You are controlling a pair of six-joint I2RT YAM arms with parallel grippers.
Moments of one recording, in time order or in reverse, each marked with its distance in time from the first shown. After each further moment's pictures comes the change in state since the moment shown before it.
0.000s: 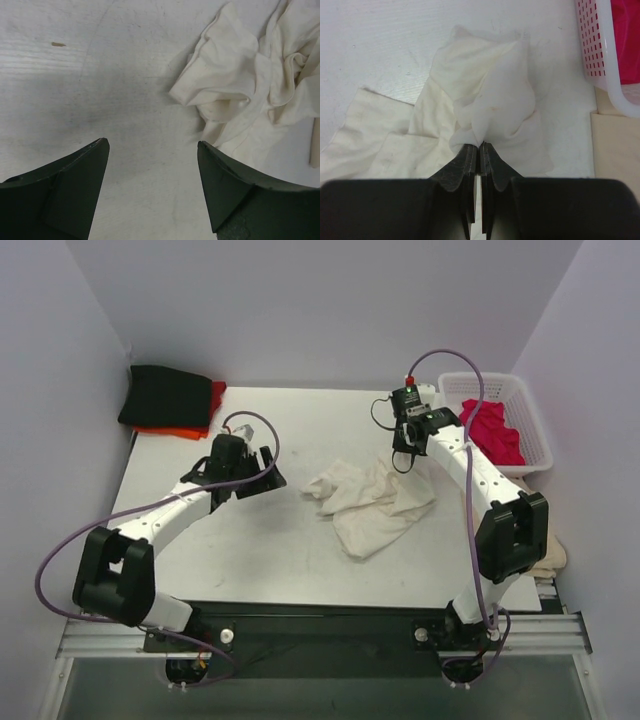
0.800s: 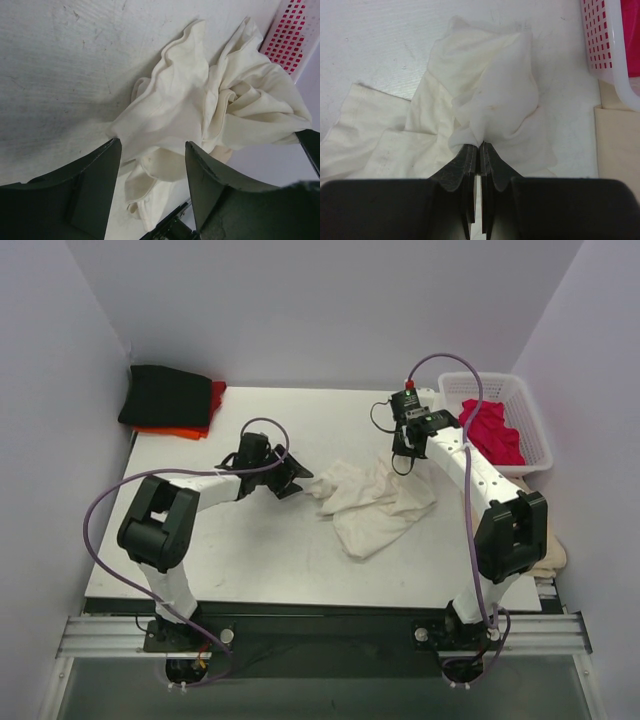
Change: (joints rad) left arm -0.037 0.387 0.084 0.314 0.206 -0.573; right arm -0.002 0.000 -0.029 0.003 -0.010 0.018
